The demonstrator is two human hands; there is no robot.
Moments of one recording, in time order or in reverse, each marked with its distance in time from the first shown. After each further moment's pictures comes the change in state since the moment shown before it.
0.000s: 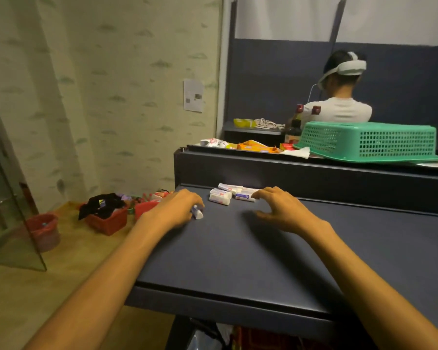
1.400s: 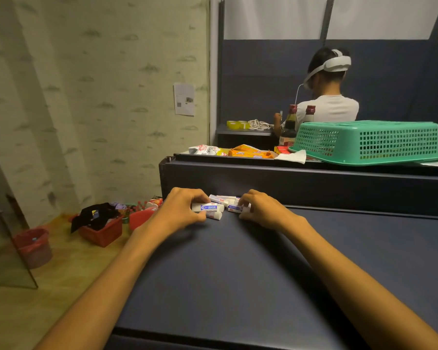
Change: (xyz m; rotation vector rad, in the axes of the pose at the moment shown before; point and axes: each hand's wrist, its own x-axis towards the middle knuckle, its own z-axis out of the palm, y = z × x) left_hand 0.038 0.016 -0.004 -0.426 0.272 0.110; right_hand 0.076 0.035 0.034 0.139 -0.088 0.003
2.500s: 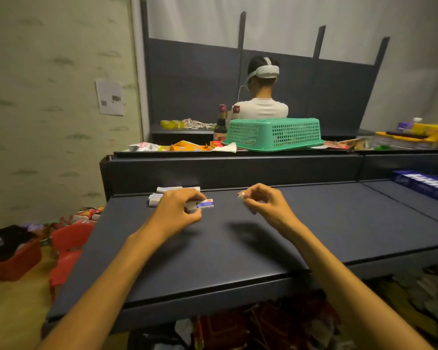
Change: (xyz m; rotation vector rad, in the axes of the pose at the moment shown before) left_hand -0.031 0.072 0.038 -0.217 0.114 0.409; right_hand -0.174 -0.002 -0.026 0.838 0.553 0.242
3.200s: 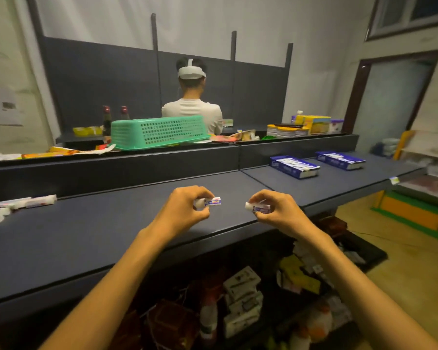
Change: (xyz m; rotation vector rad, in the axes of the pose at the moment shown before) left_hand 0.090 0.256 0.249 -0.131 -0.144 0.201; right_hand -0.163 0.044 -0.350 -0.527 0.115 0.037
